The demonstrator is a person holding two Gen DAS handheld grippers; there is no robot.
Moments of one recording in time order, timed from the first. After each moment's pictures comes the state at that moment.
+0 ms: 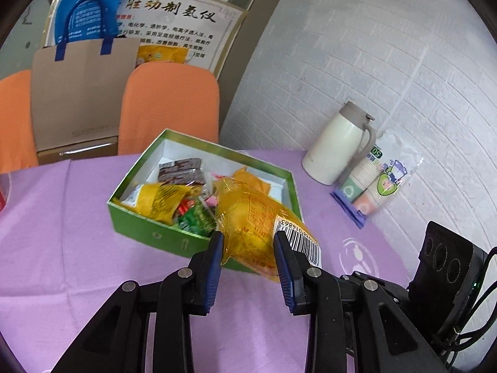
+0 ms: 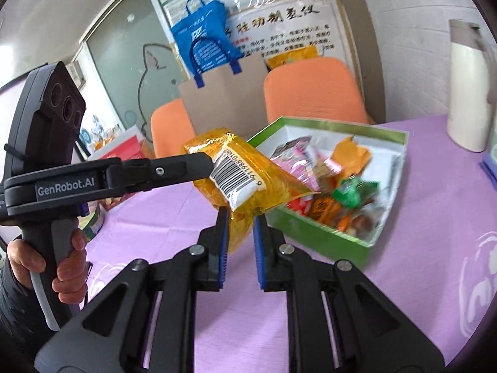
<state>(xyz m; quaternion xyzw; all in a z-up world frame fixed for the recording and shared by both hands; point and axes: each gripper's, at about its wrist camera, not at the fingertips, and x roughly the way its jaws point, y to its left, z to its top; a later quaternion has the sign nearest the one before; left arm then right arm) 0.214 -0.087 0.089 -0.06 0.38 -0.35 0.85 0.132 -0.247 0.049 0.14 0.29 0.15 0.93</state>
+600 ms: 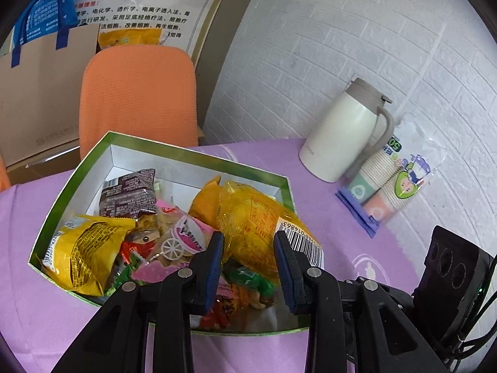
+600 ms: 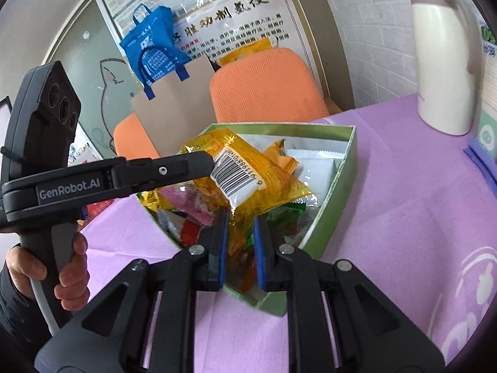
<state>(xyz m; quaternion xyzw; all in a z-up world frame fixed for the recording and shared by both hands) 0.289 -0.184 0.050 -0.03 0.42 -0.36 0.83 0.195 -0.329 0.011 0.18 0.32 0.10 0.92</state>
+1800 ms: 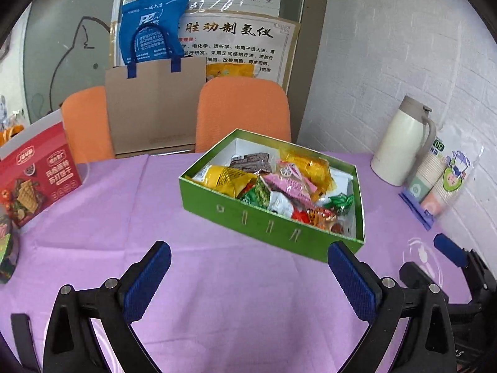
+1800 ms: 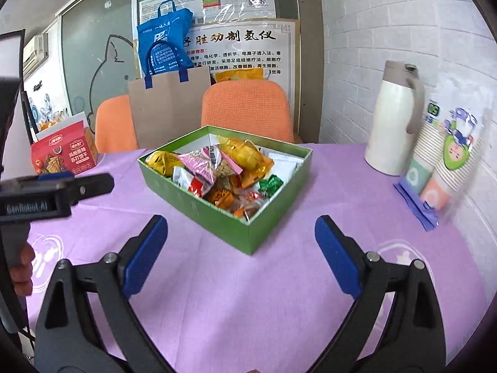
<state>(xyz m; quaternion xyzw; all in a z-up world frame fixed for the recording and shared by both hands) 0.142 -0.086 0.067 0.00 0.35 -0.15 0.92 0.063 -0.290 0.048 0.03 0.28 0.02 0.96</state>
